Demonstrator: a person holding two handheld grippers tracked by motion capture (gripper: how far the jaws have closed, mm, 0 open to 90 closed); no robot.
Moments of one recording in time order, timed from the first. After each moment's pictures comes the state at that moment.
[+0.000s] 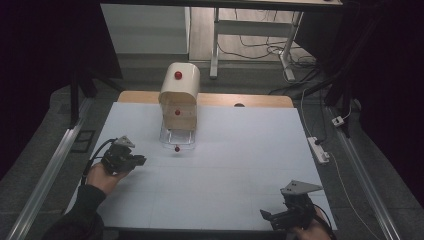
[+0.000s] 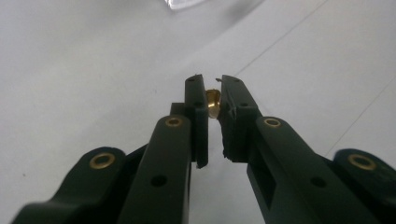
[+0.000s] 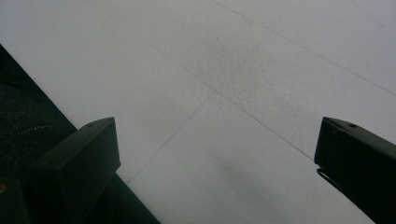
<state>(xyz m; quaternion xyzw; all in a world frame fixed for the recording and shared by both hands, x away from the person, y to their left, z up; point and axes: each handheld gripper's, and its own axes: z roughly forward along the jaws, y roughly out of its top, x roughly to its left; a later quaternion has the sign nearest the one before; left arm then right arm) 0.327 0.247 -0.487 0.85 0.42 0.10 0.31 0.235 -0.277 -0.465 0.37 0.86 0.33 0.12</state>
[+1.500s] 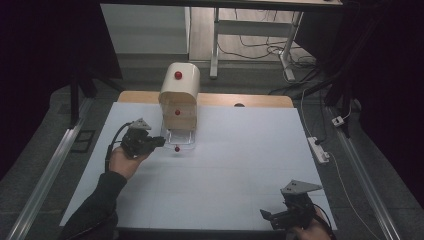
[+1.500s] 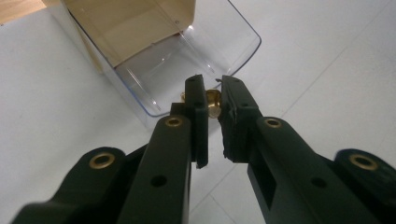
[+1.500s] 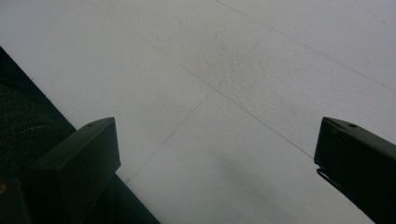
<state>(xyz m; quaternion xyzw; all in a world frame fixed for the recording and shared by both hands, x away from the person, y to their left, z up) 0.369 0.203 -0.463 0.82 0.40 0.12 0.39 0.236 -0.277 -0.466 0.37 0.86 0.33 0.12</state>
